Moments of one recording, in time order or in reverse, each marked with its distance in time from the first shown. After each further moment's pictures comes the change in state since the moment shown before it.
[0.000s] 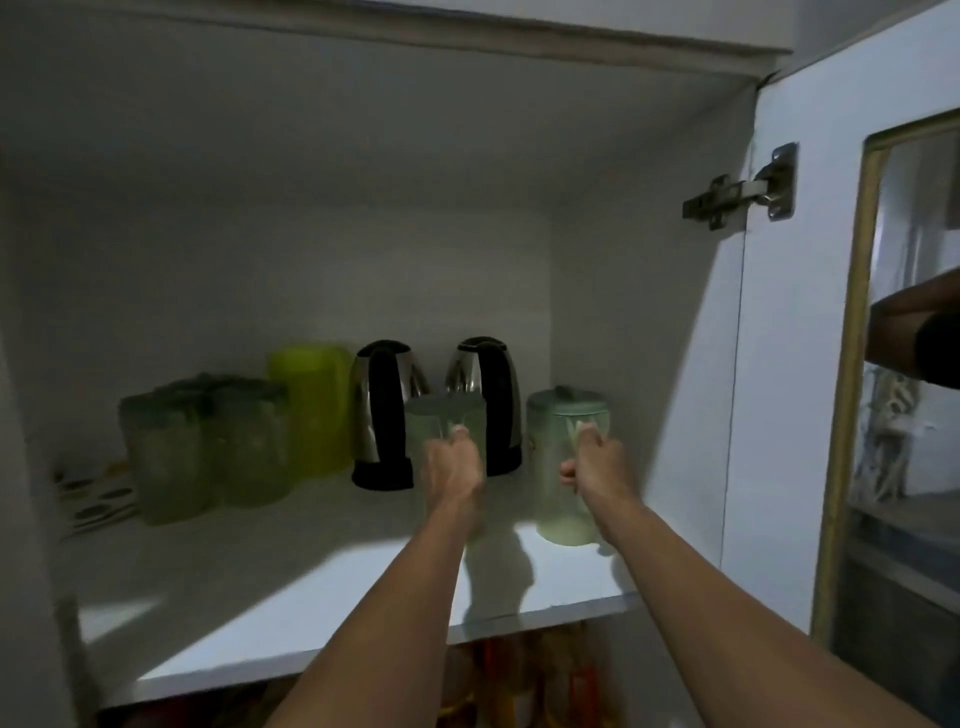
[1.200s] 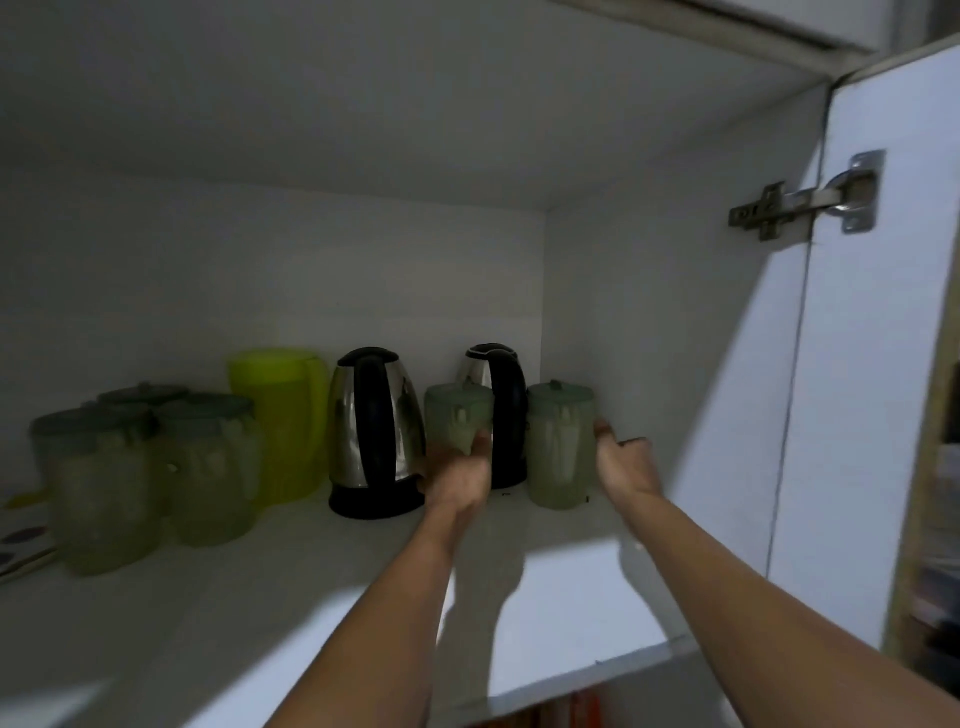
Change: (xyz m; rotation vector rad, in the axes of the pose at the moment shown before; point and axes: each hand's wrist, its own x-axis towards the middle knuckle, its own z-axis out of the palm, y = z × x) left_hand 0.075 -0.004 0.004 0.284 -0.270 0.068; right_hand 0.047 -0.009 0.019 -0.229 0.179 0.127
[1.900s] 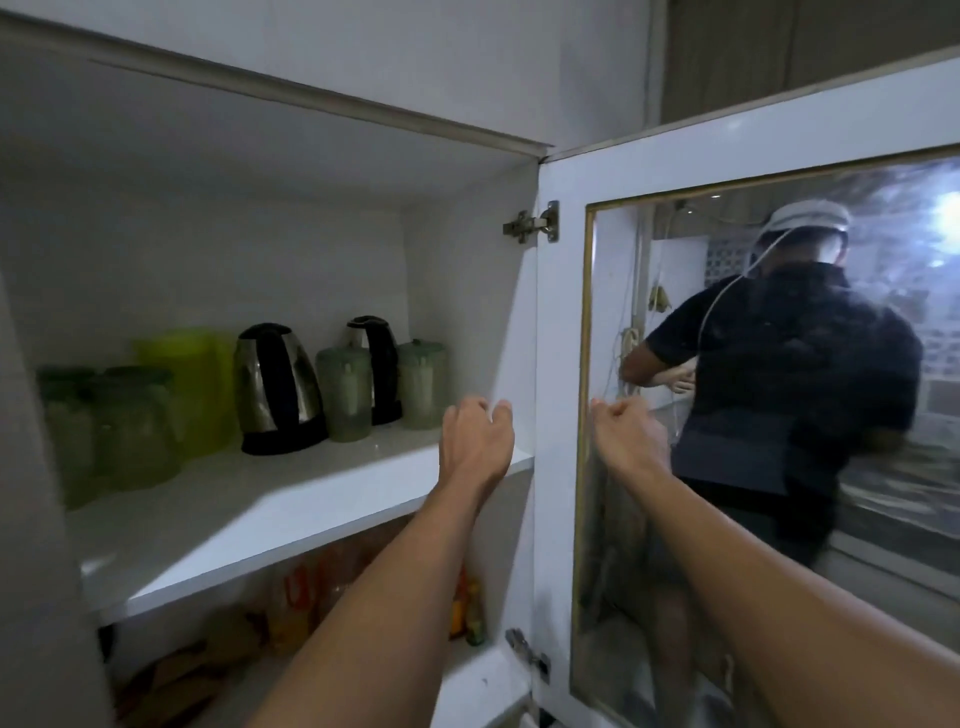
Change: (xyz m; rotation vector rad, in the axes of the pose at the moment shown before) left_hand -0.293 0.050 -0.014 0.017 -0.228 0.397; right_hand -0.246 0.036 -0.239 -0.209 0.324 -0.124
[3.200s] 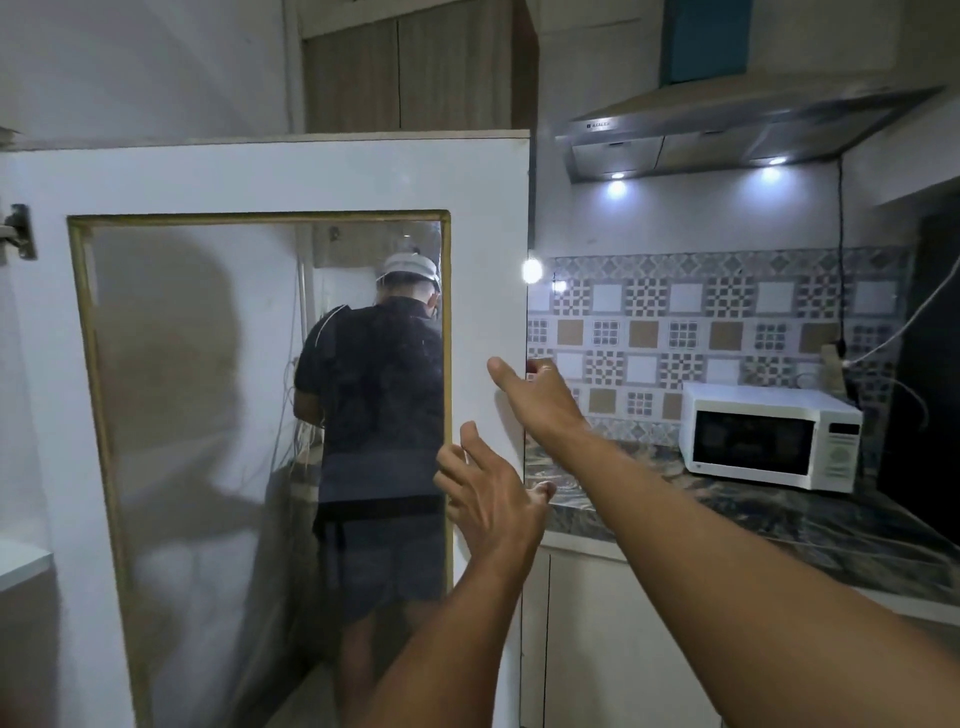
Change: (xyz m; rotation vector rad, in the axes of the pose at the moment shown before) left_hand -0.229 0.271 0.331 -0.049 -0.239 0.303; right_hand 0.058 0.119 -0.370 0.028 0.228 0.065
